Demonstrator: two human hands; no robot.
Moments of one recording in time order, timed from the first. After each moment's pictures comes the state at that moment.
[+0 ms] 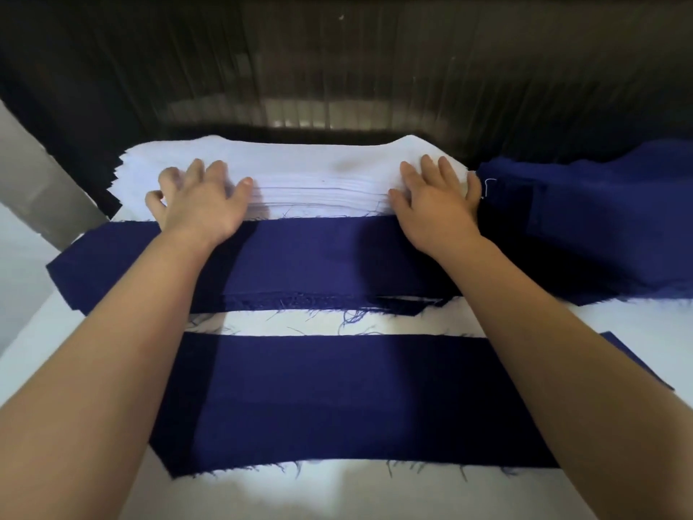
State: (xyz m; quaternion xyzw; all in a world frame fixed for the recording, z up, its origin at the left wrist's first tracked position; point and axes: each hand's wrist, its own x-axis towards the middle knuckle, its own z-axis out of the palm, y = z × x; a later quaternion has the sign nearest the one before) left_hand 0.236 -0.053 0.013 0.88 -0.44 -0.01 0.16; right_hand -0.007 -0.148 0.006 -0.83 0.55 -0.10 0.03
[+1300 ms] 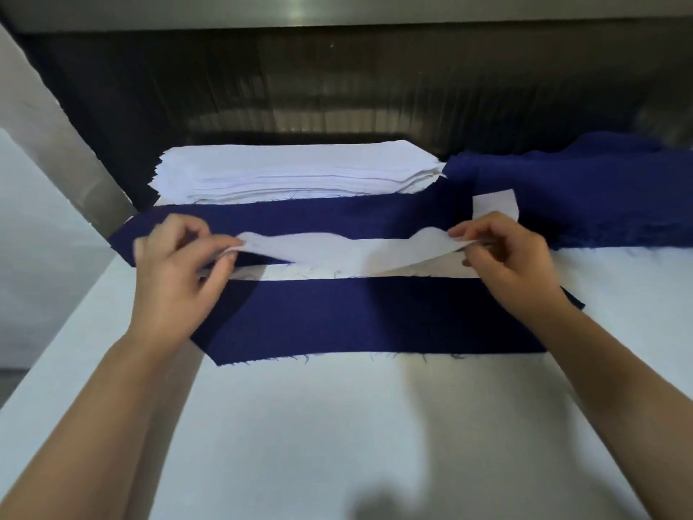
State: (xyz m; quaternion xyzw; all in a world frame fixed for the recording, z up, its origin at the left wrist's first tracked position) left_hand 0.192 0.111 0.007 0.67 -0.63 0.15 0.37; right_hand -0.136 -0.020 0.010 -0.75 0.39 -0.42 0.33
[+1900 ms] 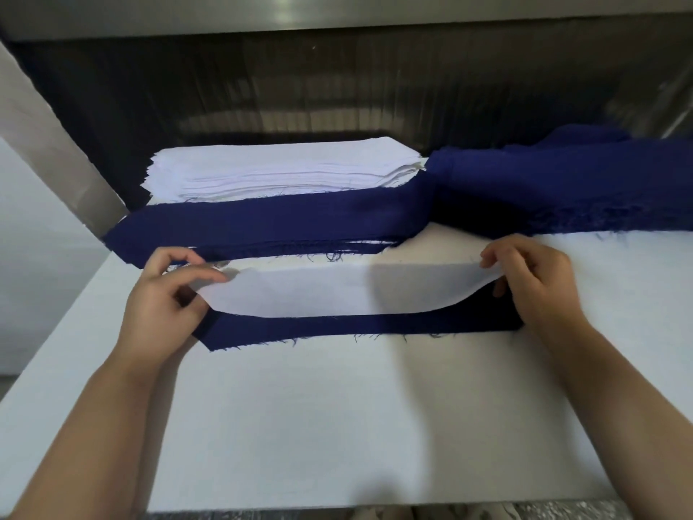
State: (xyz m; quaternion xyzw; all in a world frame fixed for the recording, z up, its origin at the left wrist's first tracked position) left_hand 0.191 0.139 -0.014 0.71 -0.57 -0.01 0.41; right_hand -0.179 0.003 -0.004 -0.70 0.49 -0.44 0.28
